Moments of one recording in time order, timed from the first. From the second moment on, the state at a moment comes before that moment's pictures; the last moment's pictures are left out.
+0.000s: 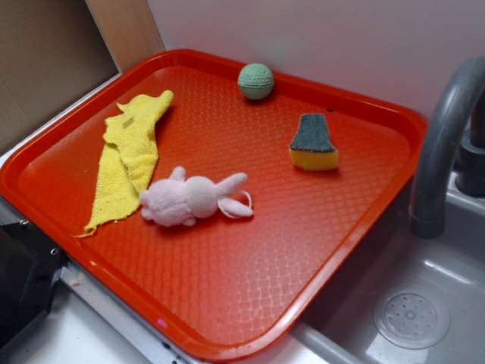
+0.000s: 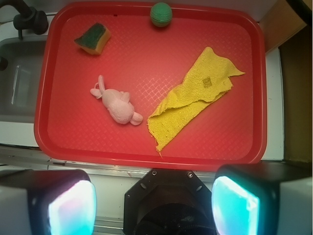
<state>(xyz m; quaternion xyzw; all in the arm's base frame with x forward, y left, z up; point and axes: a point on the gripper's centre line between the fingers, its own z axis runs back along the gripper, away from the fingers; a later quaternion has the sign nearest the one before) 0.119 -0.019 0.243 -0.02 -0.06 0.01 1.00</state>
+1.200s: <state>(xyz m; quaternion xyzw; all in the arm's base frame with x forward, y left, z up) 0.166 -0.065 0.164 -0.04 -0.14 -0.20 0.97</state>
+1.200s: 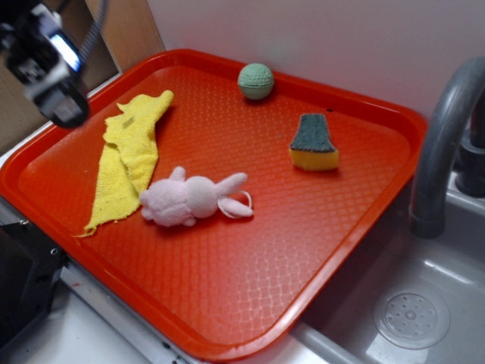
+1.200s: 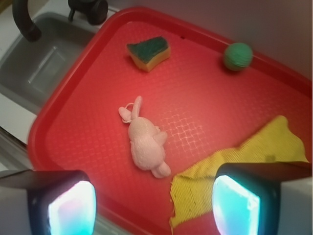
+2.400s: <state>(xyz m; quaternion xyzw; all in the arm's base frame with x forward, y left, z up) 0.183 -0.096 0.019 0.00 -0.04 -0.29 0.96</state>
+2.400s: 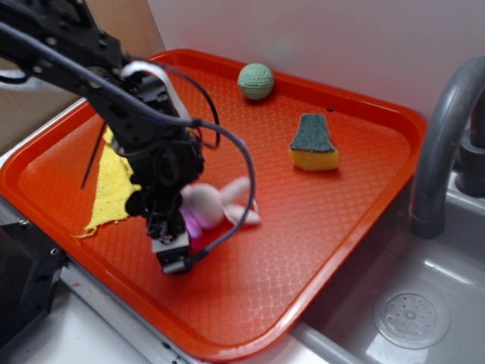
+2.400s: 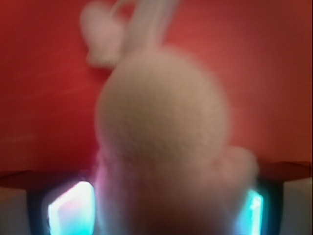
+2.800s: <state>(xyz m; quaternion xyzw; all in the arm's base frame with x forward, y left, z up) 0.184 -0.089 0.017 0.01 -0.04 -0.28 0.96</state>
